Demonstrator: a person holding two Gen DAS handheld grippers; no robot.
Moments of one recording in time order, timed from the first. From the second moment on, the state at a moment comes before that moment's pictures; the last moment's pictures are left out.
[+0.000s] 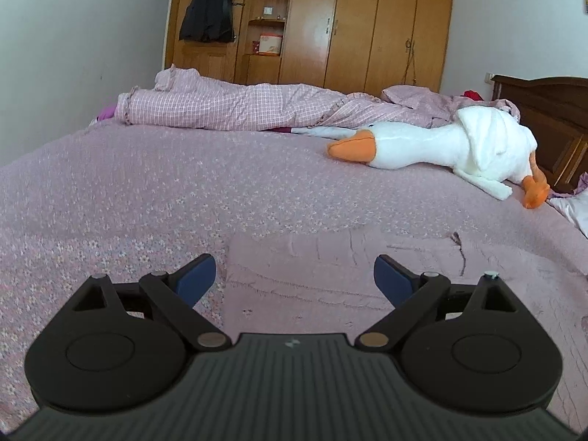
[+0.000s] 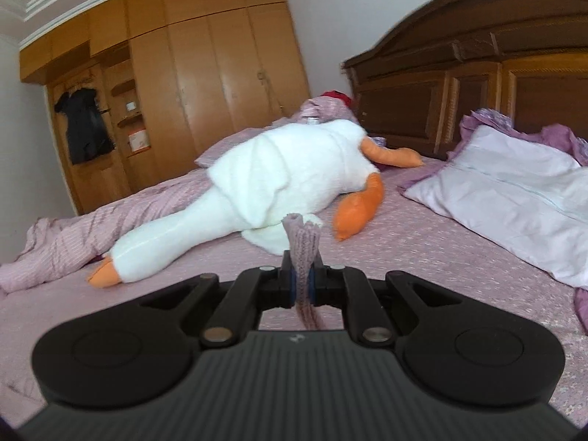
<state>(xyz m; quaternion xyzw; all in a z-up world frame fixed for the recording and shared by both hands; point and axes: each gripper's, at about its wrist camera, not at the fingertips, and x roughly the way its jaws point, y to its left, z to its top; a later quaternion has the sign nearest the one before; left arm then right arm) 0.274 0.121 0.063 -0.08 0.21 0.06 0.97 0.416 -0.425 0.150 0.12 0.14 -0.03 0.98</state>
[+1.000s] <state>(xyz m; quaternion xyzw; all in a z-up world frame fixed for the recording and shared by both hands) 0.269 0.147 0.082 -0.13 0.20 0.05 0.97 0.406 -0.241 0.197 0.02 0.09 0.11 0.99</state>
